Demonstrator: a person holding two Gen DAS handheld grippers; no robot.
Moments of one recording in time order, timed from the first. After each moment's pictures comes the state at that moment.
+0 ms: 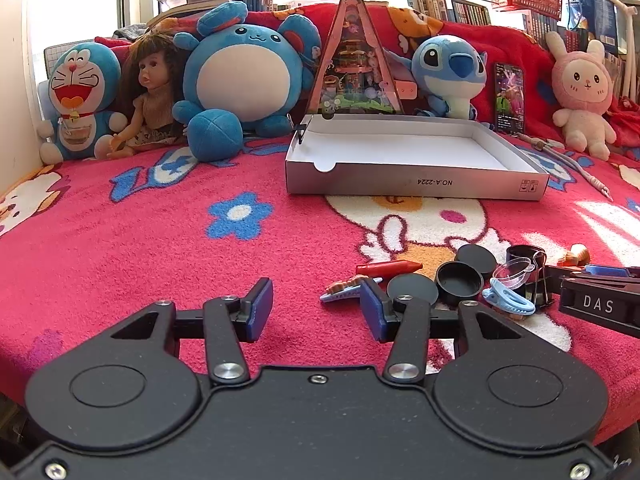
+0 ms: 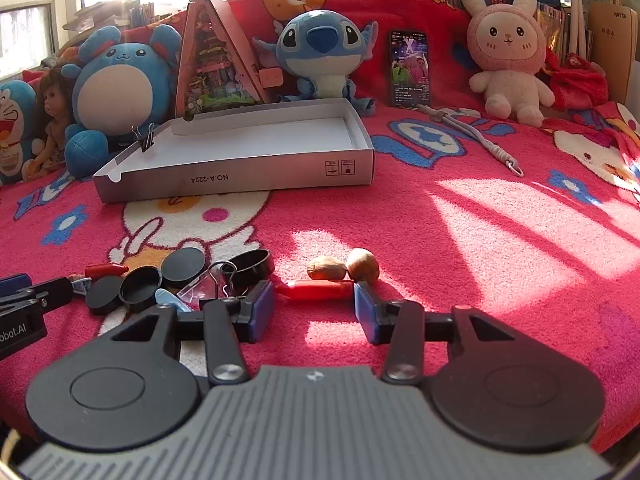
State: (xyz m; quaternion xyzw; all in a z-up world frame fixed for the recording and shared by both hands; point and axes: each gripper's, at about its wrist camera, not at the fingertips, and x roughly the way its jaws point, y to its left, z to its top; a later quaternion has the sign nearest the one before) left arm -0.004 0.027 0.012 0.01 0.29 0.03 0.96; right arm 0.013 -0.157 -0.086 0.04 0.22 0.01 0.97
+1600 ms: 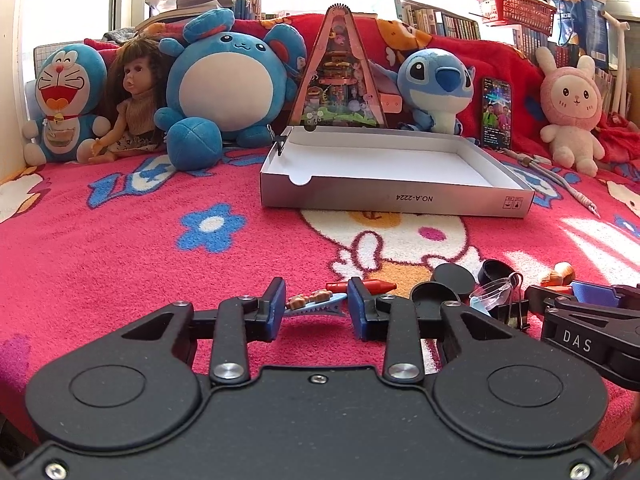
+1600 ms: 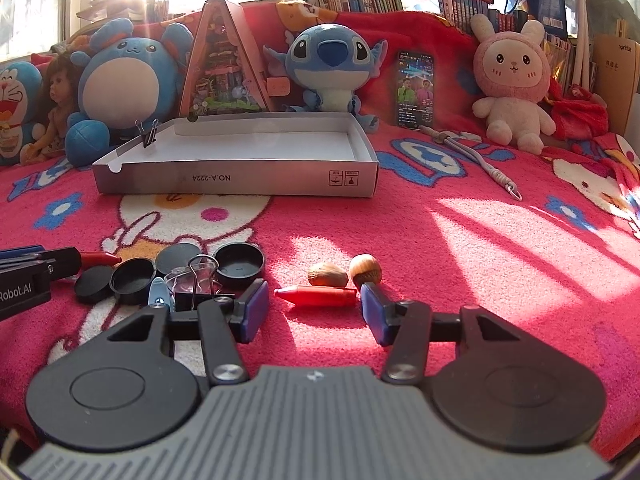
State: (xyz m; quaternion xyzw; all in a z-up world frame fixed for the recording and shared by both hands) left arm 0.005 0.018 0.009 -0.01 0.27 0.01 0.96; right arm 0.010 -0.152 -0.091 0.01 0.20 0.01 0.98
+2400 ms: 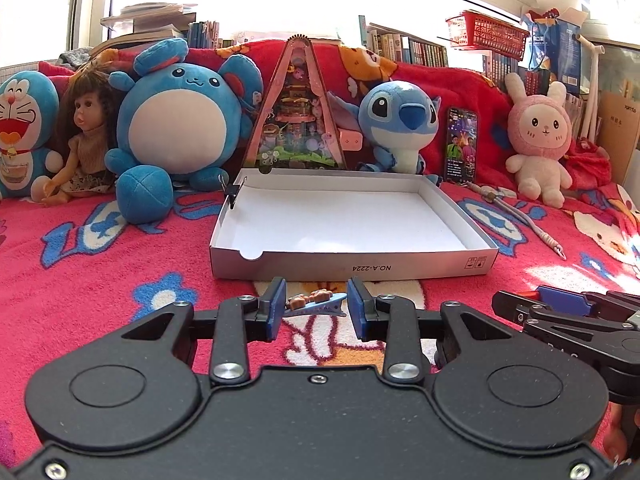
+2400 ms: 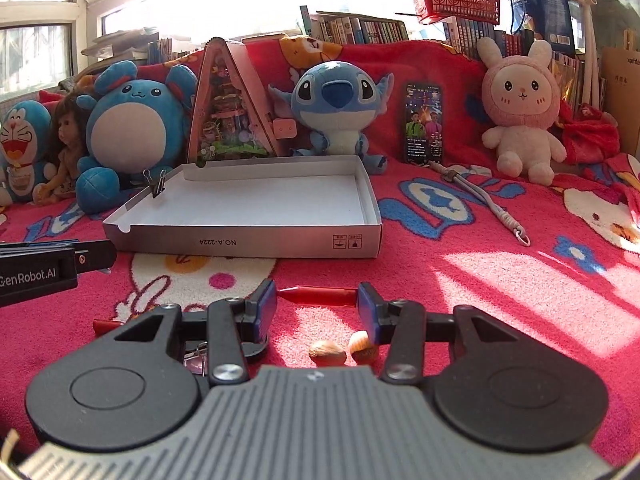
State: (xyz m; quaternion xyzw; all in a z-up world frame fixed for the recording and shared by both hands) left arm 0.051 0.011 0.056 -0.02 0.25 -0.05 0.97; right arm 0.026 -0.166 -0.051 0.03 0.16 0.03 0.99
